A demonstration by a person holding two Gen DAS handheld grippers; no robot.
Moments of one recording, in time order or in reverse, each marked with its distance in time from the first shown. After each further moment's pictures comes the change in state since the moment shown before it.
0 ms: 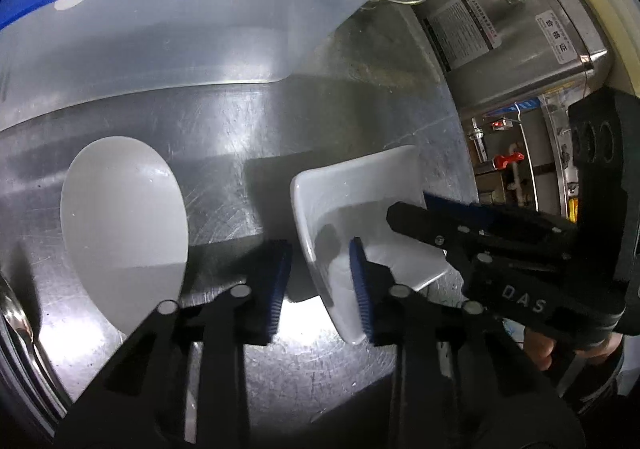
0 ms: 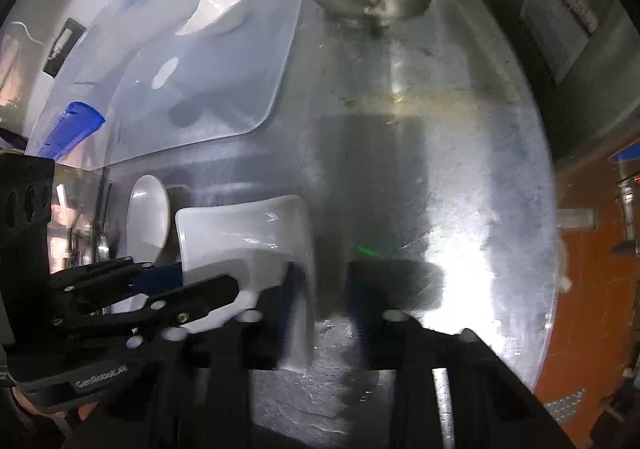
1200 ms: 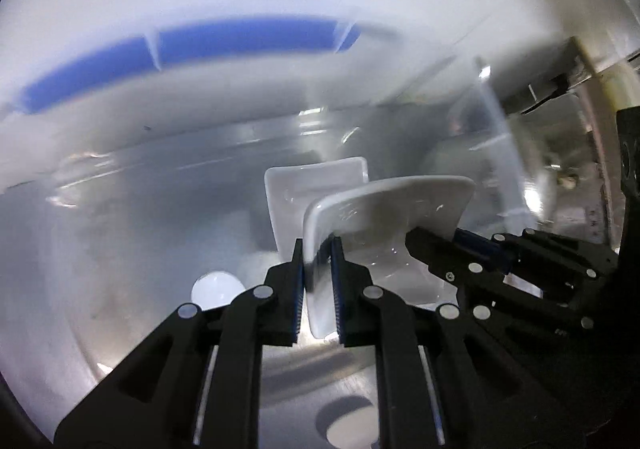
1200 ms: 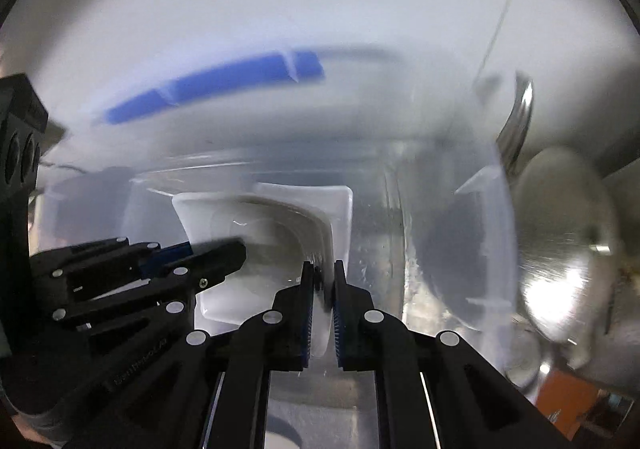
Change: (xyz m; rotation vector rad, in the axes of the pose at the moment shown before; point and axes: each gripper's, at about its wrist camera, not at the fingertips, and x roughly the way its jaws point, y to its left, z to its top) left arm -0.080 0.080 0.239 0.076 -0.021 0.150; right arm -0.005 0.120 0.226 0.003 -0.061 -0.145
